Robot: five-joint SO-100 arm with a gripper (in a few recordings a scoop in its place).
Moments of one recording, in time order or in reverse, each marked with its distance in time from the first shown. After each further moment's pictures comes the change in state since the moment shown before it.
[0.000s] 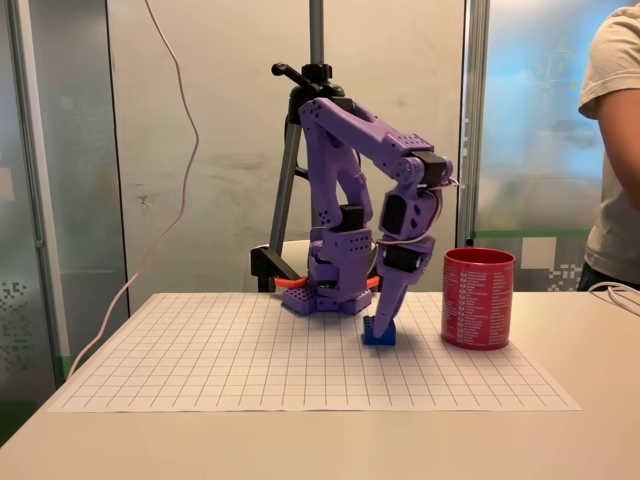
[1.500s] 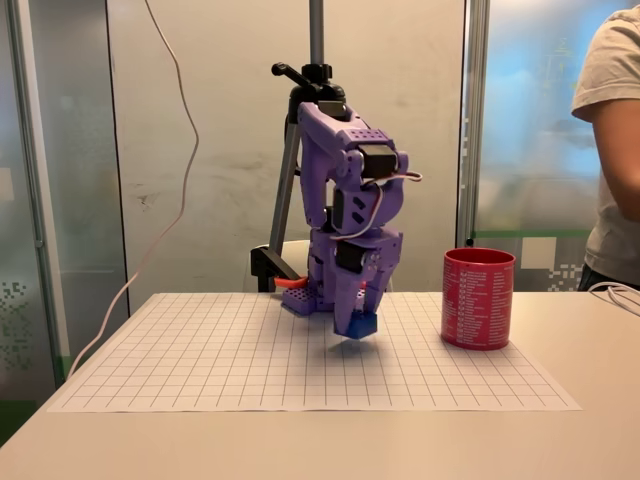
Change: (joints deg) arm 27.4 10.0 0.2 1.7 -1.4
